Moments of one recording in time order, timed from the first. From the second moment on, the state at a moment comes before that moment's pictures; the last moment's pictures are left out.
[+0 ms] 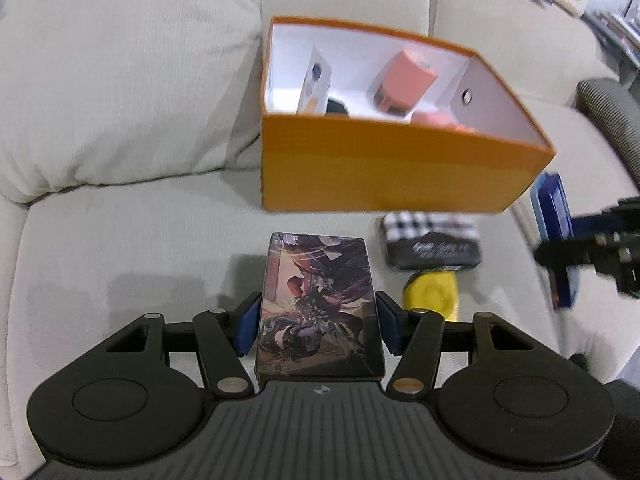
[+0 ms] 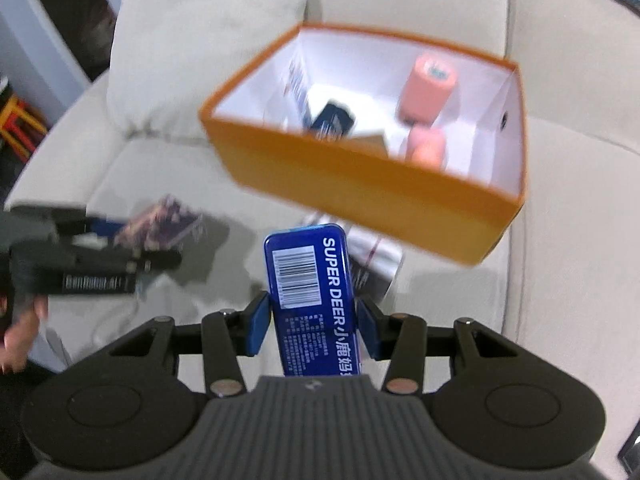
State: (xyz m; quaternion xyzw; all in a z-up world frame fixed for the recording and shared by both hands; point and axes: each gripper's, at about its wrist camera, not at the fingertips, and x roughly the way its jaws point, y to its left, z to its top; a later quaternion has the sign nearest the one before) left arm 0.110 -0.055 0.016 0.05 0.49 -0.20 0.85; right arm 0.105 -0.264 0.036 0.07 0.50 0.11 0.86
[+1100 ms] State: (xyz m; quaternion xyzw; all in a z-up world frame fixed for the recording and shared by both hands) left arm 0.276 -0.119 0.037 0.03 0.51 -0.18 0.84; right arm 0.256 -0.301 0.033 0.23 0.42 0.04 0.88
